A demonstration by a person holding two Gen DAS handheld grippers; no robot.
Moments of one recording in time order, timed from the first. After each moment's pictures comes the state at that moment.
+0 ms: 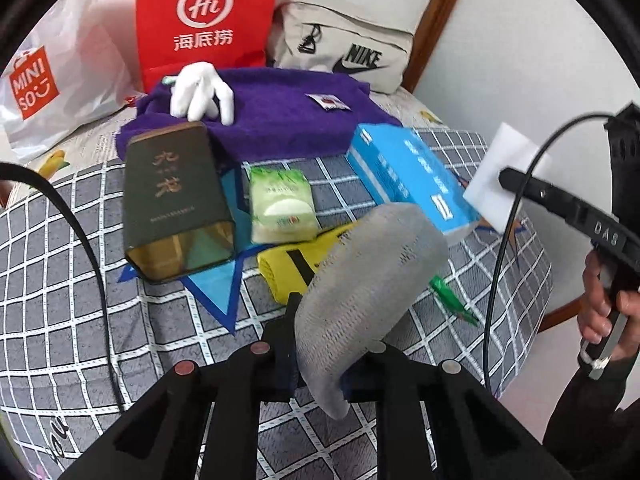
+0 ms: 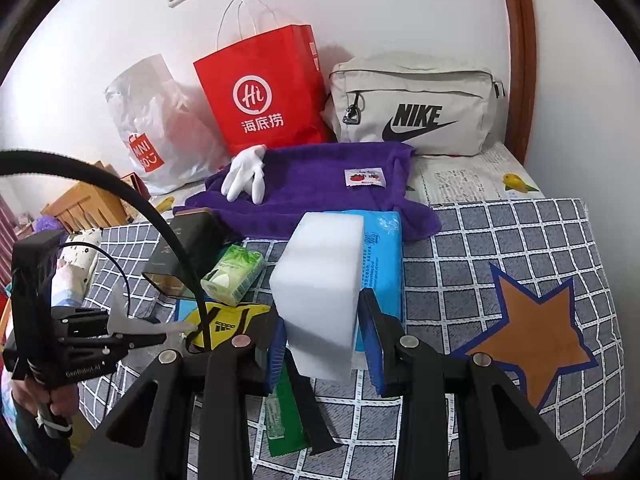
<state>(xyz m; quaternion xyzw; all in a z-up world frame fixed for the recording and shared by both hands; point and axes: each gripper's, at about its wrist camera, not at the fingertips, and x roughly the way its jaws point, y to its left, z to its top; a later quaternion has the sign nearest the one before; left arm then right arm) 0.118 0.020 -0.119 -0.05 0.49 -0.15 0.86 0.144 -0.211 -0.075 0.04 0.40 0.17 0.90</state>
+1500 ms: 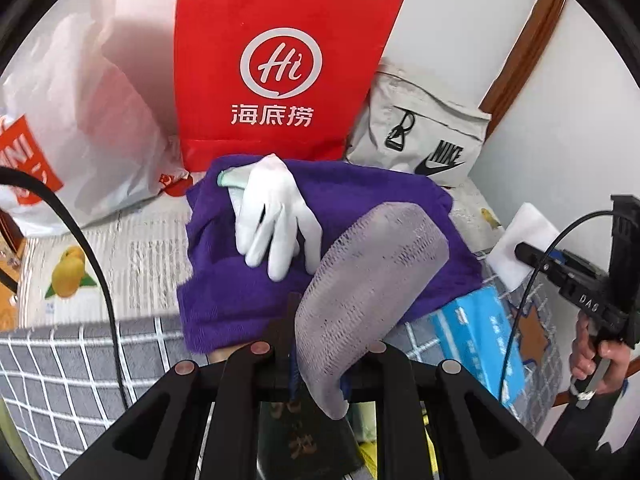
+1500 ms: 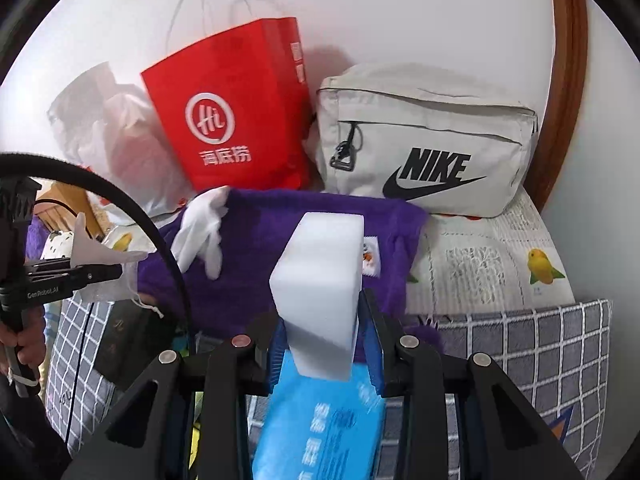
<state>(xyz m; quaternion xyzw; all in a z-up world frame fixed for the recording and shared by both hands) 0.292 0.091 -0.077 -0.08 0.47 -0.10 0.87 0.311 -0.185 -0.062 0.00 0.41 0.16 0.90</state>
